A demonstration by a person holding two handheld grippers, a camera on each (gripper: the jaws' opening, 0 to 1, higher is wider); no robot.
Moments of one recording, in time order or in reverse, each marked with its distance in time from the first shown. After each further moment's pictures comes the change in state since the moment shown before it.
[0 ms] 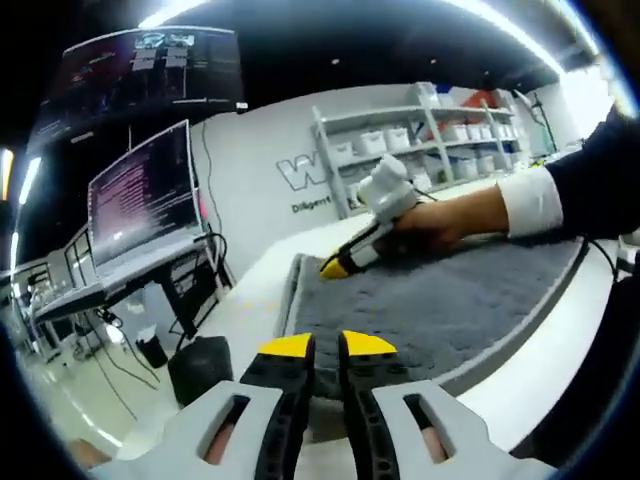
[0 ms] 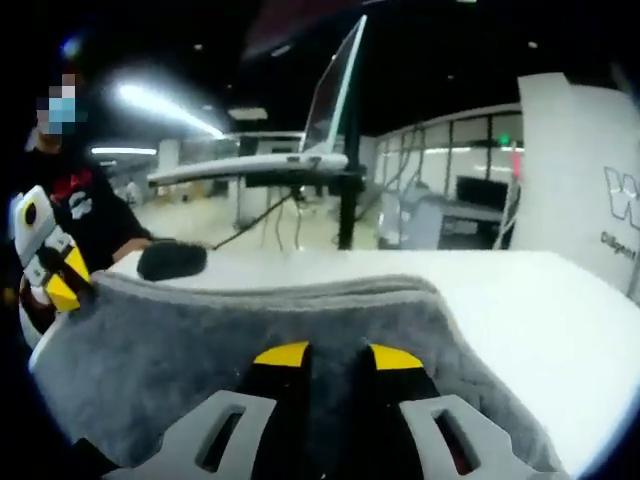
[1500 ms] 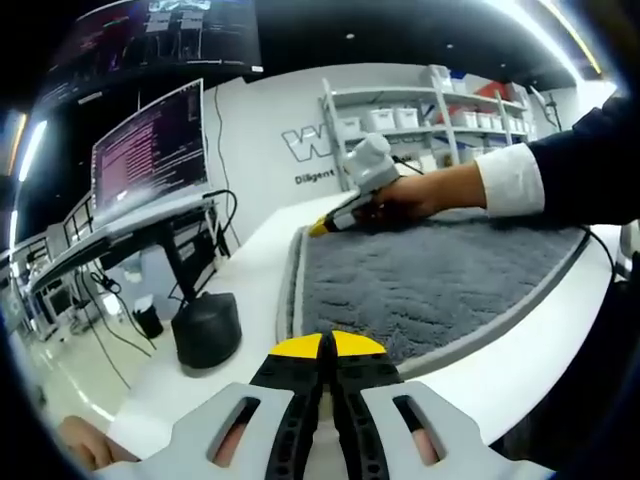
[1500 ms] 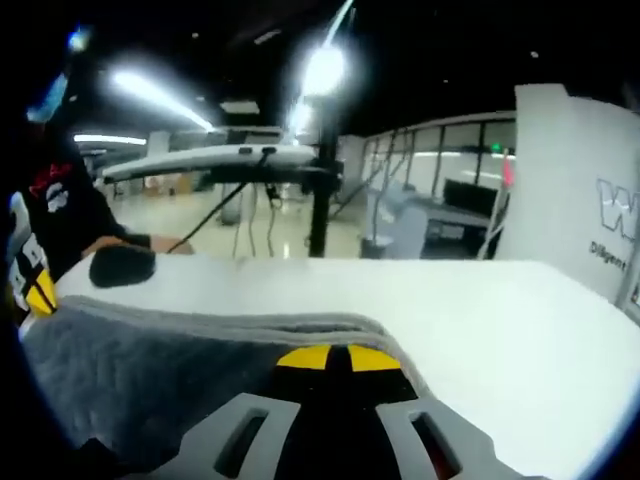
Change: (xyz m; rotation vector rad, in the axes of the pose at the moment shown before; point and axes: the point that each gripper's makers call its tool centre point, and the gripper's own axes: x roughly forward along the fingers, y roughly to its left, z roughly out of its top) left arm -0.007 0.005 -0.025 -0.050 0.072 -0.045; right arm 0.038 -0.034 0.008 0.053 -0.022 -0.053
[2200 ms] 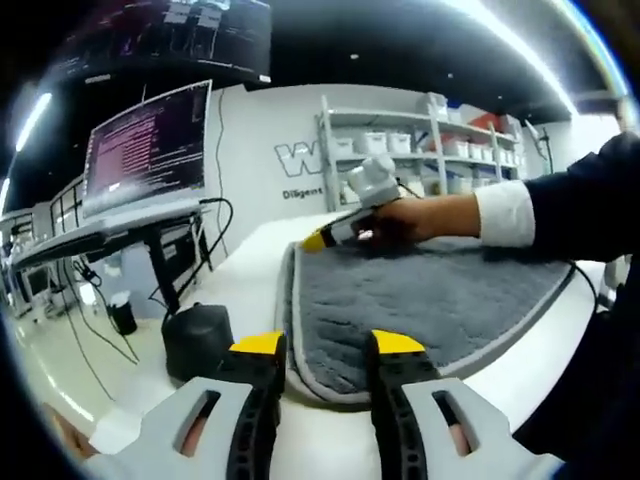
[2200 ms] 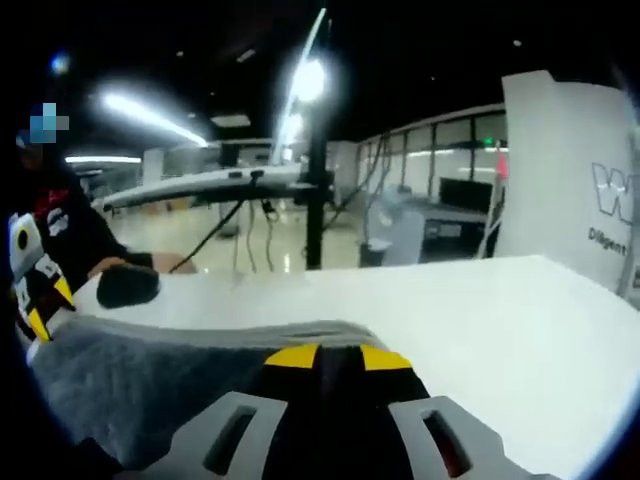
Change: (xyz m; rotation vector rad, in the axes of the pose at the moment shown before) left arm 0.001 0.005 0.016 -0.125 -0.079 -0.073; right arm -0.015 -0.017 0.017 -0.101 -0.015 -0.070
